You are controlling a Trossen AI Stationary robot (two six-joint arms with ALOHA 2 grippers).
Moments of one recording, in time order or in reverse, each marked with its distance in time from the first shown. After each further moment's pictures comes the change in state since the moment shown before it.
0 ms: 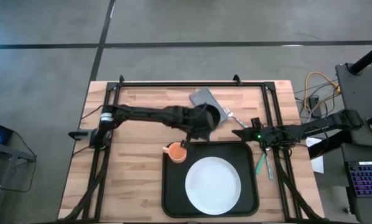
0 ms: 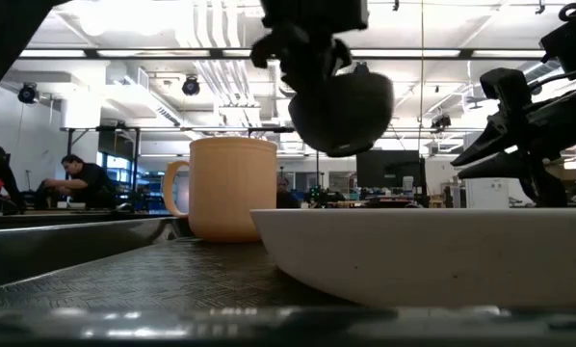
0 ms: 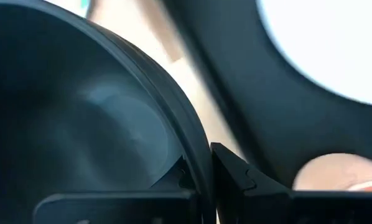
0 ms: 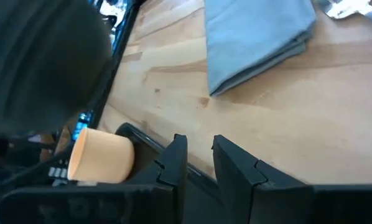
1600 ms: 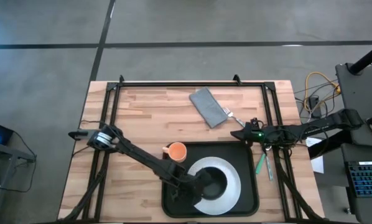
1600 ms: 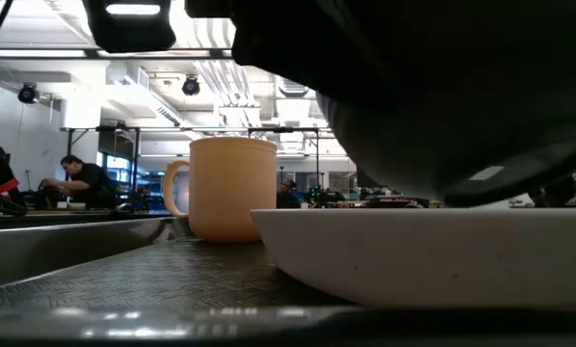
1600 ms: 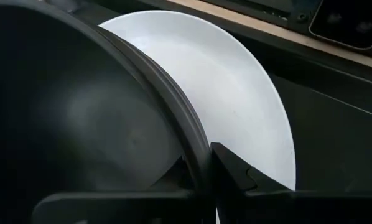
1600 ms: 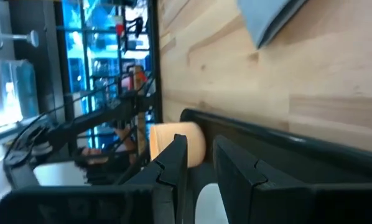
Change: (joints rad) left arm -0.417 0.064 -0.261 0.521 0.171 0.118; right arm 0.017 0.000 0.000 0.136 -0.100 0.373
